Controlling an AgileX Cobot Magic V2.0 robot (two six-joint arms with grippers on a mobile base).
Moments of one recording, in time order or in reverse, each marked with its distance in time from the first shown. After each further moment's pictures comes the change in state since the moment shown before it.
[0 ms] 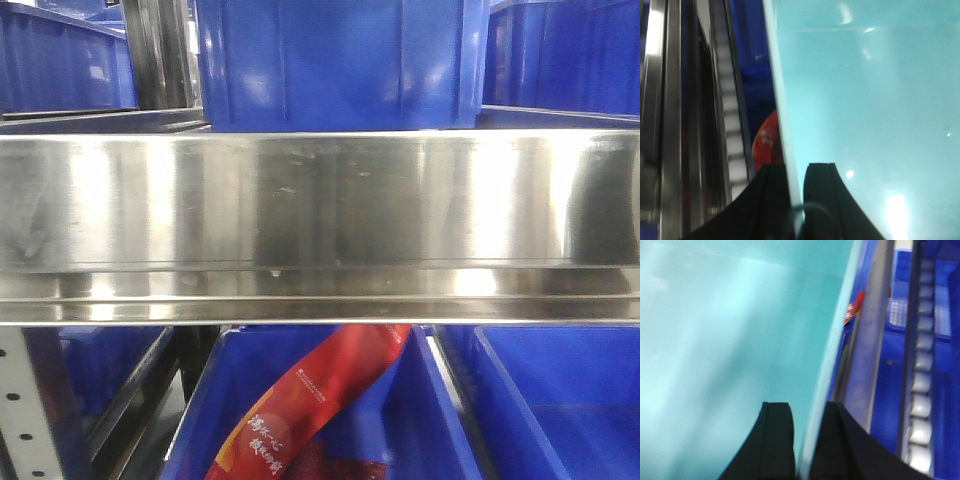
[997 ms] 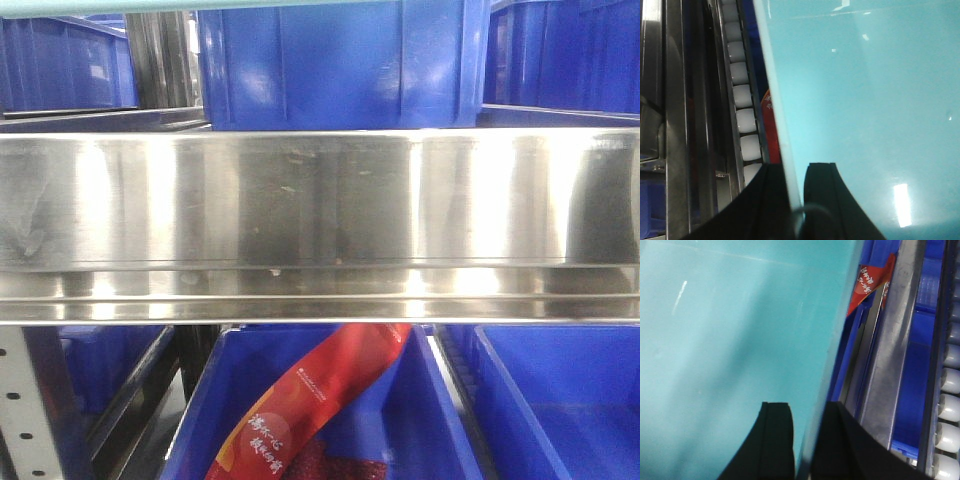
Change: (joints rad) left arm 0.000 -0.106 0.186 -0.010 -0.005 0.000; right arm 0.039 -0.036 0.126 0.012 -0.032 0.009
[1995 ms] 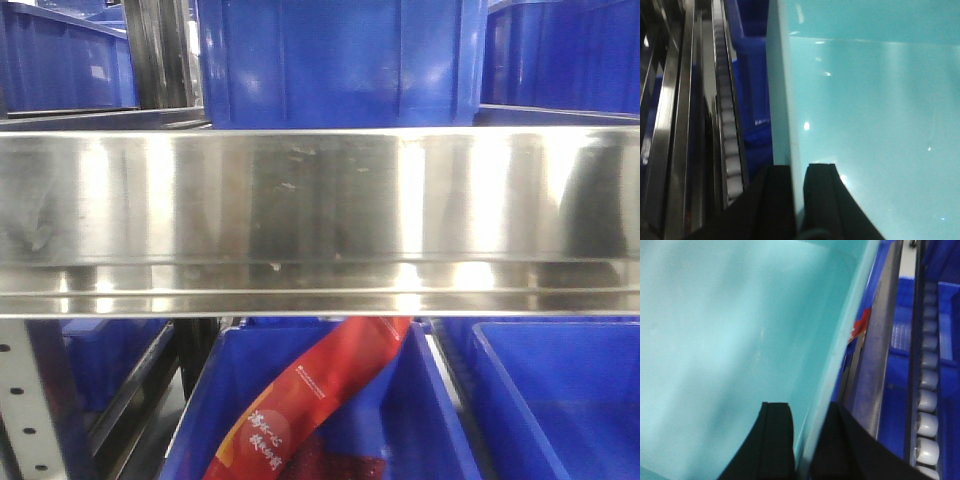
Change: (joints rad) left arm 0.000 0.002 0.002 0.073 -0.390 0.011; right arm -0.004 -0.004 0.001 -0.038 -0.179 0.000
